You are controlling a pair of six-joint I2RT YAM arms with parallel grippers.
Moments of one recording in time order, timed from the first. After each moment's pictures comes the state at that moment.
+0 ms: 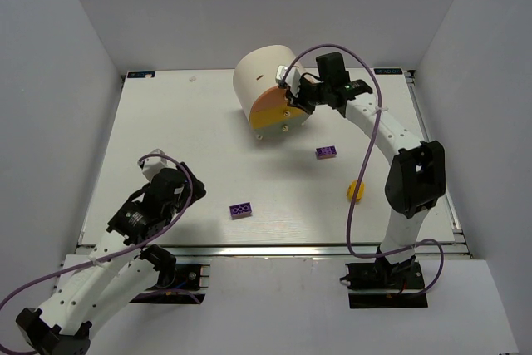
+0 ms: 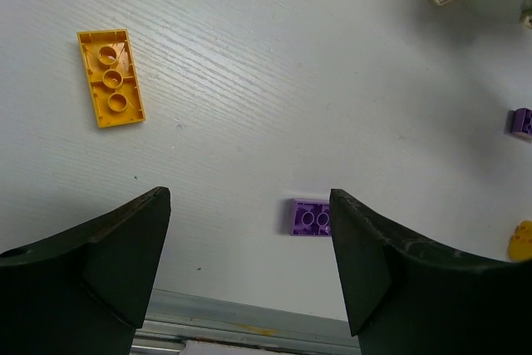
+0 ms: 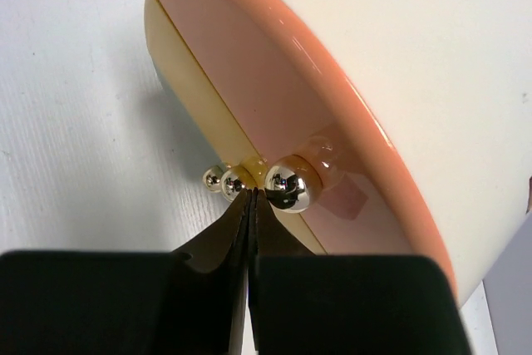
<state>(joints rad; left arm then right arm) -0.57 0.62 0.65 -0.78 -0.43 -0.91 0.43 1.85 1.67 -0.50 -0.56 -0.85</state>
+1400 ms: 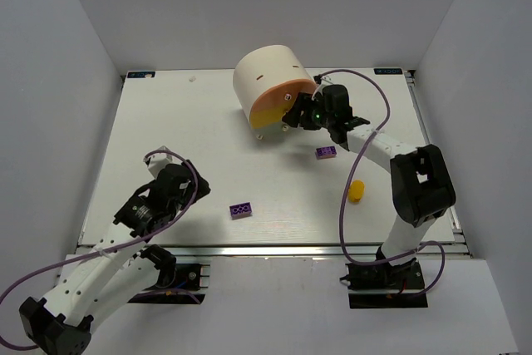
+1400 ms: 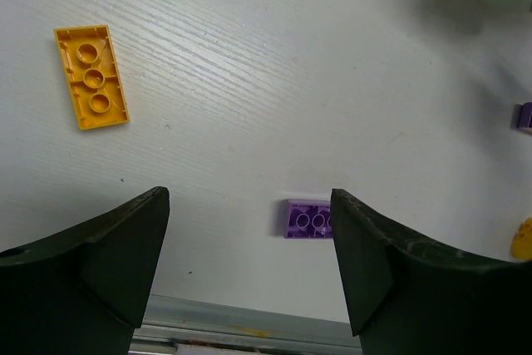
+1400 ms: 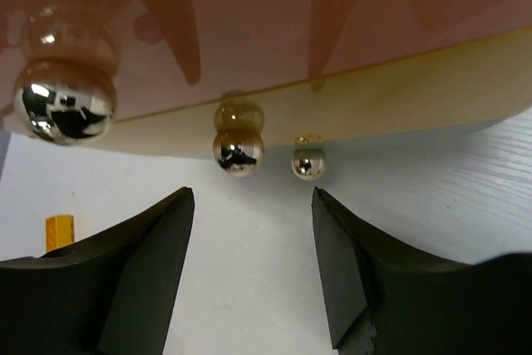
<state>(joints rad) -0.57 0.69 0.65 -0.74 -0.41 -0.91 0.43 1.75 1.17 0.10 -0.27 0.47</state>
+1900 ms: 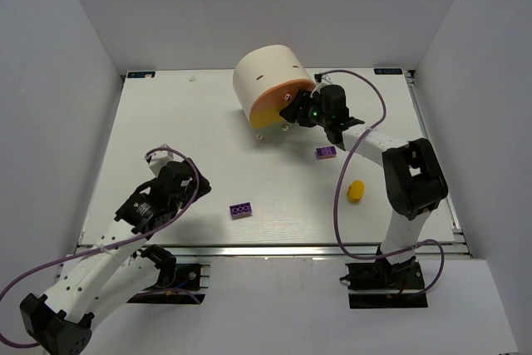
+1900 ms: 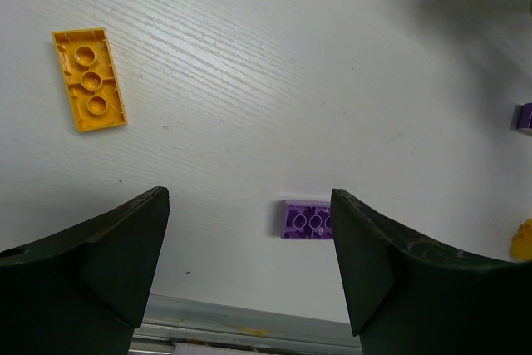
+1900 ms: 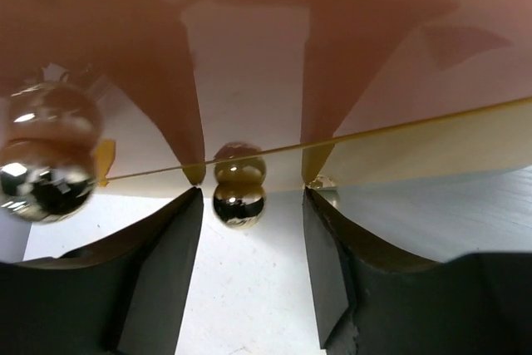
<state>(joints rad) -0.57 0.72 0.67 -0.74 -0.41 -0.91 0.43 1.82 1.18 0.26 -0.27 0.58</state>
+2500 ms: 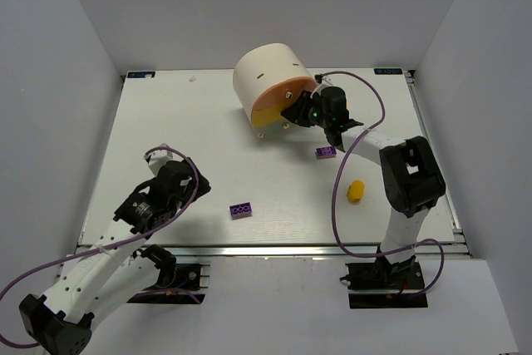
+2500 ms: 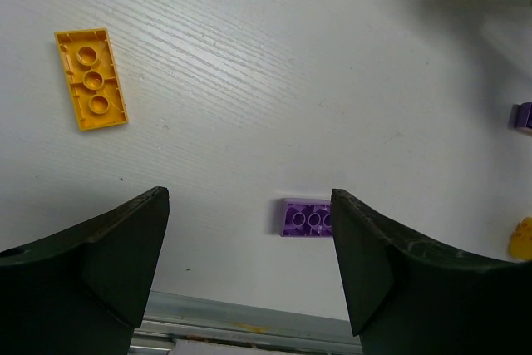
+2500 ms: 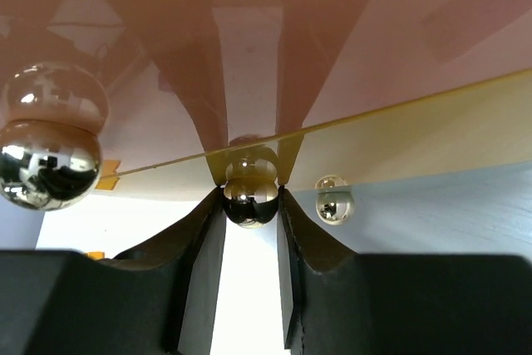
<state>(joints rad) -0.57 0.72 0.69 -0.76 -0.41 -0.91 0.42 1.86 1.18 0.32 -0.29 0.61</state>
